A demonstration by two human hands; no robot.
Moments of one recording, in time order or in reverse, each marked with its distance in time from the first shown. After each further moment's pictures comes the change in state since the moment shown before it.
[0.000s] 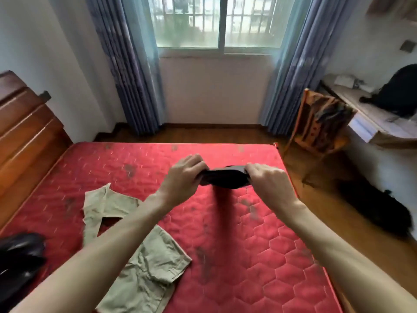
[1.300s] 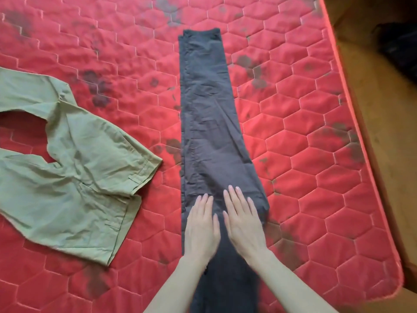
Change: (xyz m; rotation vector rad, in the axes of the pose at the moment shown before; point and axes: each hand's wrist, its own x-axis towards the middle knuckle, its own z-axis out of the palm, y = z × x) left_hand -0.411 0.091 0.457 -0.267 -0.636 -0.818; right_hand -0.472 -0.174 0.375 0.319 -0.805 0.414
